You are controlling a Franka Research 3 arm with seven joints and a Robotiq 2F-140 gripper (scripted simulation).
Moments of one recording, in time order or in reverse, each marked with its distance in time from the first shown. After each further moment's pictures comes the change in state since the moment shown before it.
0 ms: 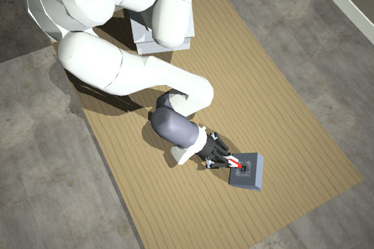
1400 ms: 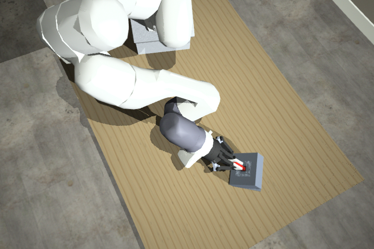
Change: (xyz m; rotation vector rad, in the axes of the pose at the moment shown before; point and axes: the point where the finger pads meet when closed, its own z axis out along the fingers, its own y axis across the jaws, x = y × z) arm 0.000 0.000 0.038 0.000 -0.001 0.002
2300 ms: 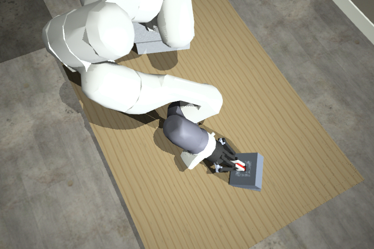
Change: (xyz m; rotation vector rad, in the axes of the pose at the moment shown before) arm 0.000 0.000 0.016 0.001 -0.001 0.001
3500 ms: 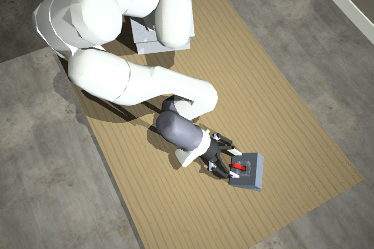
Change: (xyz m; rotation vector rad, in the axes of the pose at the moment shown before) arm 0.000 -0.002 -0.027 0.005 -0.012 0.017
